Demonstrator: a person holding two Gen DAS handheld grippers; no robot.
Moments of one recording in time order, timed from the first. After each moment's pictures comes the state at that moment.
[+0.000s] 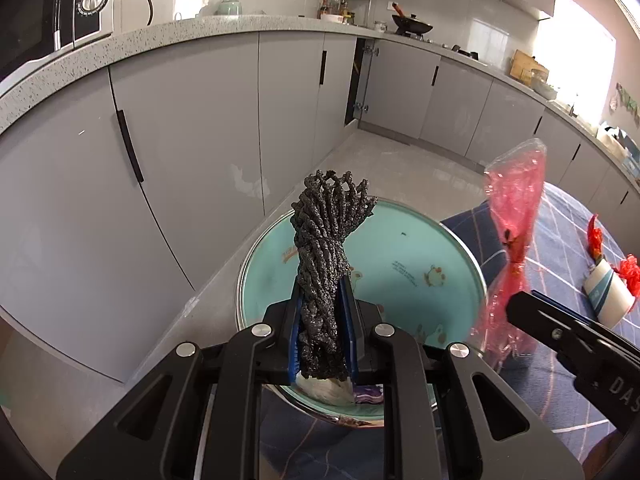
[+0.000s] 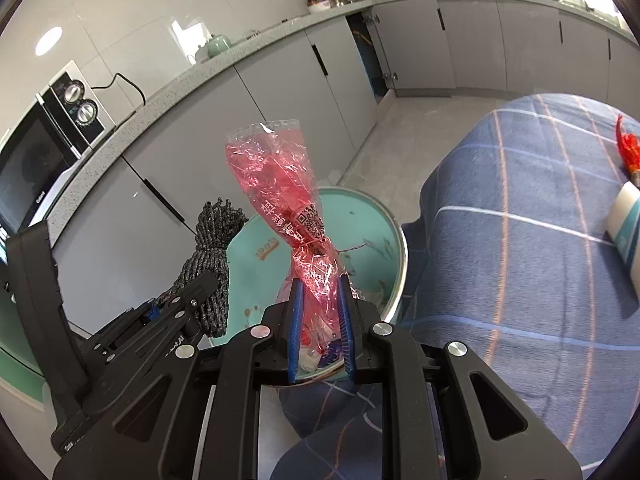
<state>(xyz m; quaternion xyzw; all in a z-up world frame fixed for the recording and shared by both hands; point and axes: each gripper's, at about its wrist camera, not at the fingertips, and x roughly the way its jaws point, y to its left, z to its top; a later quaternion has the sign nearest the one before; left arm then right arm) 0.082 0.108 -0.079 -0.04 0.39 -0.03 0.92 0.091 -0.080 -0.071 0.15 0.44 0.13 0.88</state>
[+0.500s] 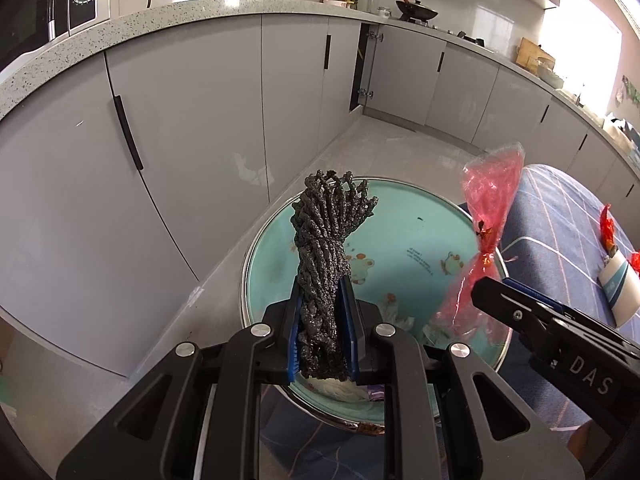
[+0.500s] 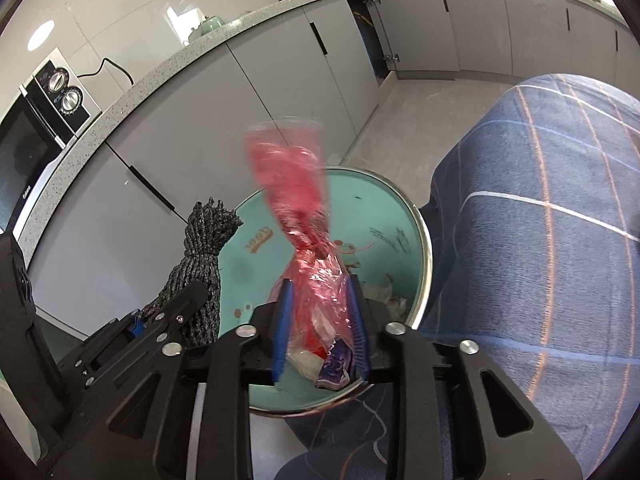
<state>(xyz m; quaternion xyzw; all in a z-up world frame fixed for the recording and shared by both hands) 0.094 0.111 -0.095 -0.03 0.41 -0.02 0.91 0.118 -0.068 -0.102 0.15 0.46 0.13 0.86</state>
